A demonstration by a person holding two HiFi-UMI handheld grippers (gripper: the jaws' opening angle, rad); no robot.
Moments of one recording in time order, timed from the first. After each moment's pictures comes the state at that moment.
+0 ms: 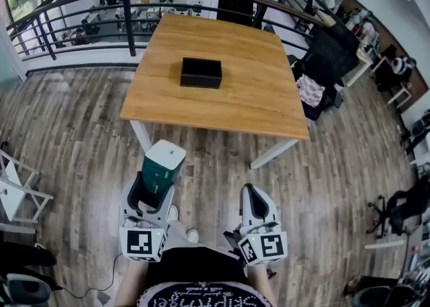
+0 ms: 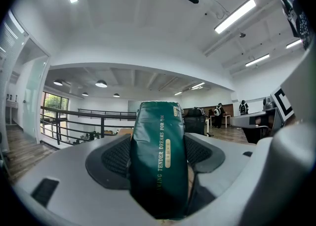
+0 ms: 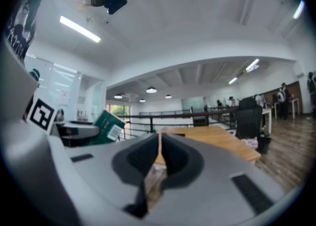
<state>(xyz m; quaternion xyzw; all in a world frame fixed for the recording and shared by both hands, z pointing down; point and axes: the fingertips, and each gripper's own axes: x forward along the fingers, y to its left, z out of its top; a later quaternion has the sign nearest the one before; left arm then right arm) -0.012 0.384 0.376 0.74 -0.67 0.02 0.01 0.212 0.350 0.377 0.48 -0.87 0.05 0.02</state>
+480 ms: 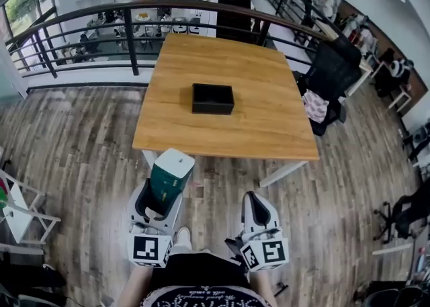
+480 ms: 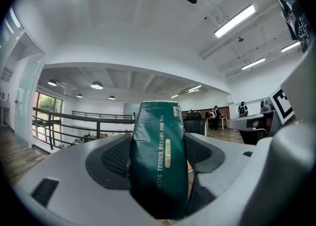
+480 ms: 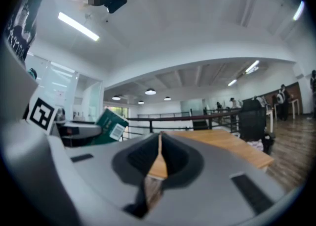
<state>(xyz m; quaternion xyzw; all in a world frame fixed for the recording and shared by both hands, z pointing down) -0.078 0.318 0.357 0.76 -0.65 0.01 0.02 0.134 0.292 0.361 0.49 -0.87 0.04 0.01</state>
